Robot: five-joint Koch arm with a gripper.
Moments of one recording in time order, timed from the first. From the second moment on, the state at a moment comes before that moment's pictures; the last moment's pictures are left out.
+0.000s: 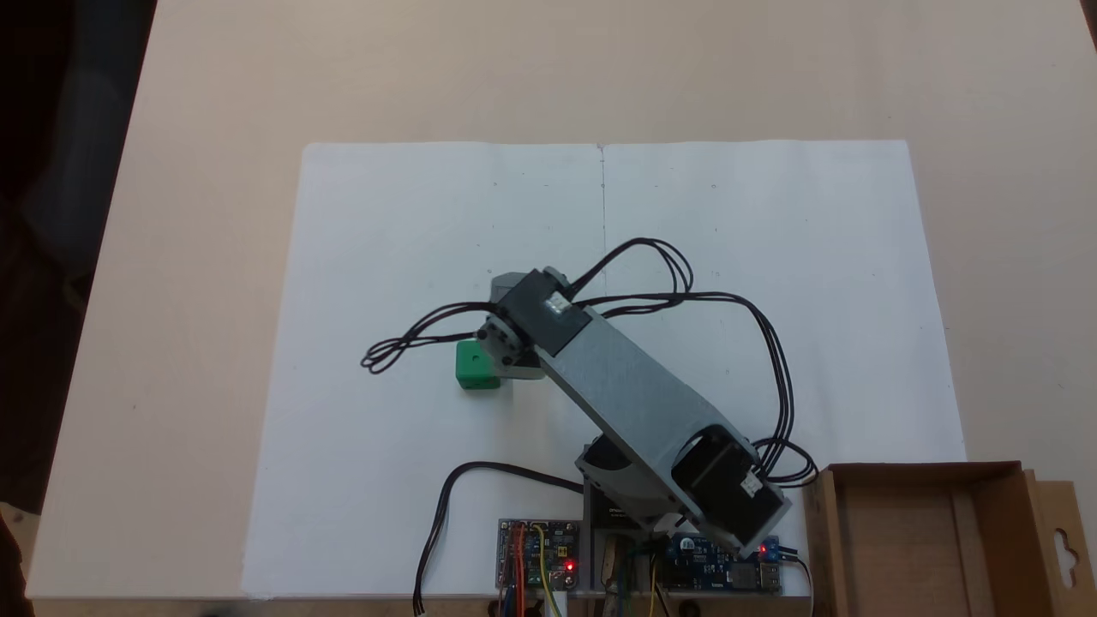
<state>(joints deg) -46.9 117.9 118.6 48.0 48.8</state>
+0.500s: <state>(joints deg) -56.4 110.7 116.3 42.6 50.1</state>
